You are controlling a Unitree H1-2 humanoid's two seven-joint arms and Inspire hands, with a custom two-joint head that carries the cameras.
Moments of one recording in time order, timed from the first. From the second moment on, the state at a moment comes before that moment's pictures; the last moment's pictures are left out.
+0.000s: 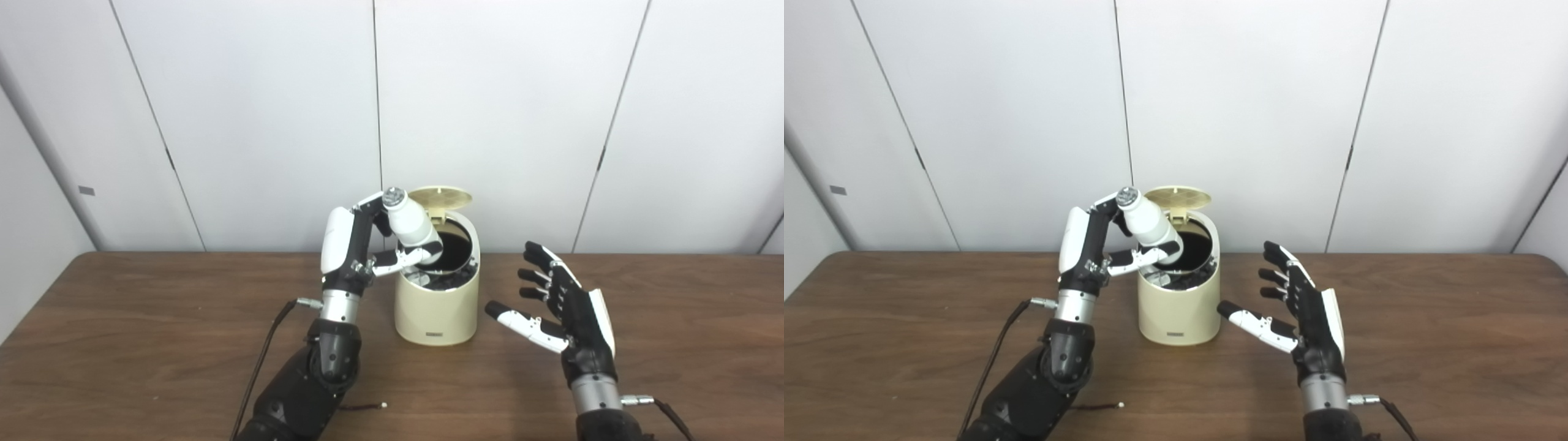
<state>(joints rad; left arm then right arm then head) -0.71 0.10 -0.34 0.67 0.38 -0.45 0.57 -0.24 0.02 0.02 -0.12 -0.24 0.12 -0.14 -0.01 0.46</state>
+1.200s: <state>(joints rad) -0.69 0.10 -0.28 0.65 0.58 -0.47 0.54 -0.24 0.02 0.01 -0.11 -0.22 0.12 -0.14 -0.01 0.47</state>
